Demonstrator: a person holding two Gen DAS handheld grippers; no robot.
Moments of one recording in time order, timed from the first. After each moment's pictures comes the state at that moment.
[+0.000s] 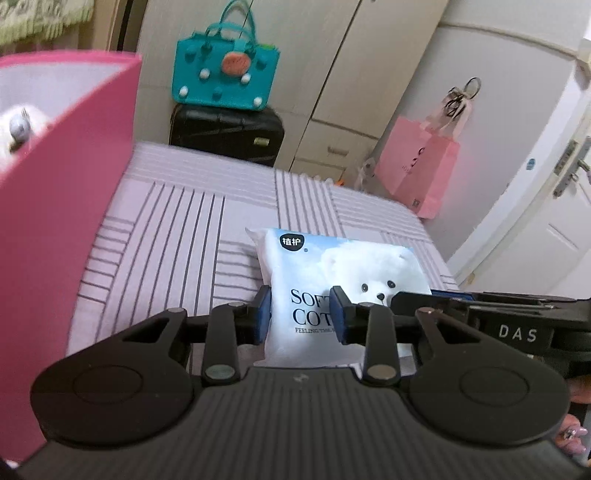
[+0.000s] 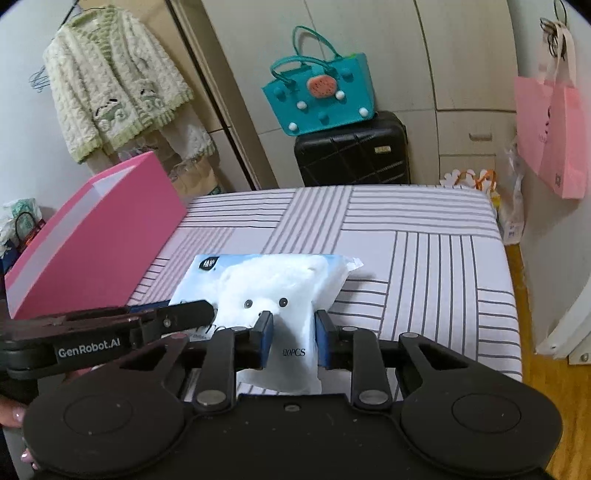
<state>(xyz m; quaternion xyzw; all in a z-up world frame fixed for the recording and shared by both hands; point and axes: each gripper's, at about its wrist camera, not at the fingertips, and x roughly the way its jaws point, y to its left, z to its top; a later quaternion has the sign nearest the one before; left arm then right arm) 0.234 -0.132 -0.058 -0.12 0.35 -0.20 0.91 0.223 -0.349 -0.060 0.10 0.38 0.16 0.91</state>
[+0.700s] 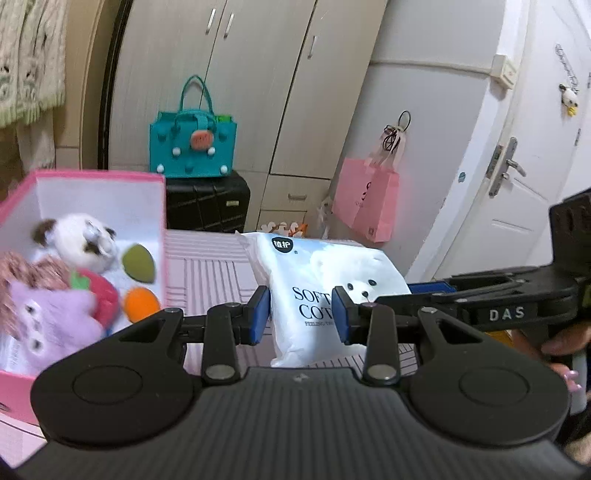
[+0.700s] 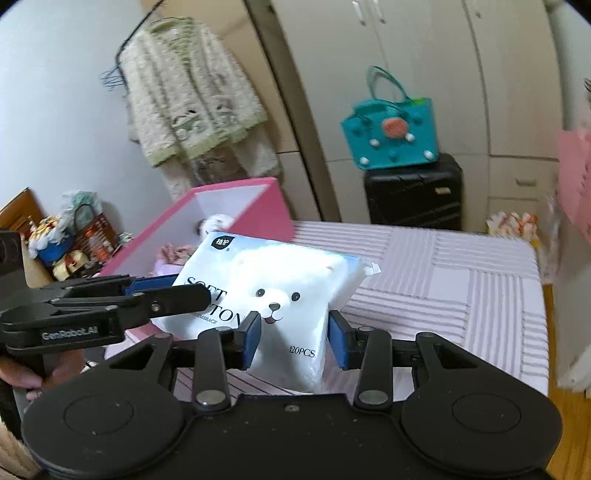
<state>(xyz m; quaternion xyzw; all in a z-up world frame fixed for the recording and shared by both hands) 0.143 -0.039 0.040 -0.07 0.27 -0.27 0.92 0.153 -0.290 0.022 0.08 0.33 0.24 0.91</state>
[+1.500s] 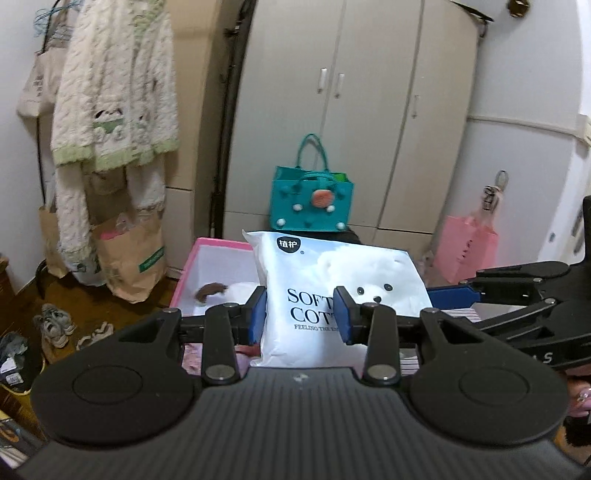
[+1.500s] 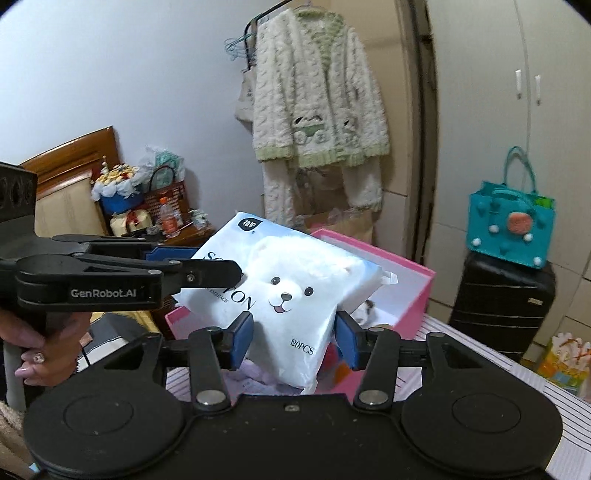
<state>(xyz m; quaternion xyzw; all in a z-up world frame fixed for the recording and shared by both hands) 0.144 0.092 0.101 -0.07 0.22 -0.10 0.97 0.196 -0.142 0.086 -0.05 0.27 0.37 0.89</state>
